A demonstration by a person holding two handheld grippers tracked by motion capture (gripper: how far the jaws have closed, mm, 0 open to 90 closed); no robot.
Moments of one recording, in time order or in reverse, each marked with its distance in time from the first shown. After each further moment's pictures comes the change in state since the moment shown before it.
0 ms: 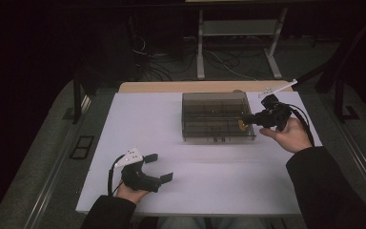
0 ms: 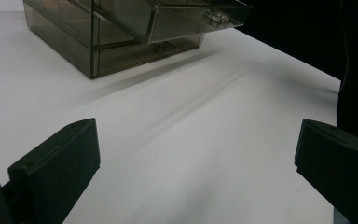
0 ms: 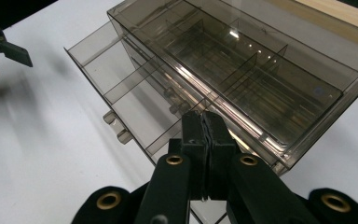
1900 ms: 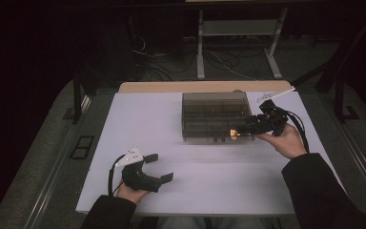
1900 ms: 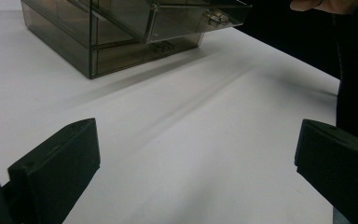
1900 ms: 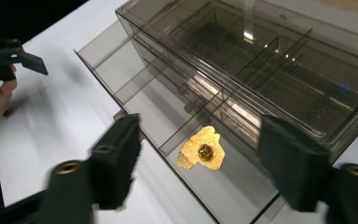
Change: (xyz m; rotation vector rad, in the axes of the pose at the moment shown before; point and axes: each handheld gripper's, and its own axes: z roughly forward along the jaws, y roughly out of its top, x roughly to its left) left arm 0.000 0.000 0.001 0.001 -0.004 -0.001; right arm -0.001 -0.014 0.012 -0.035 0.063 0.071
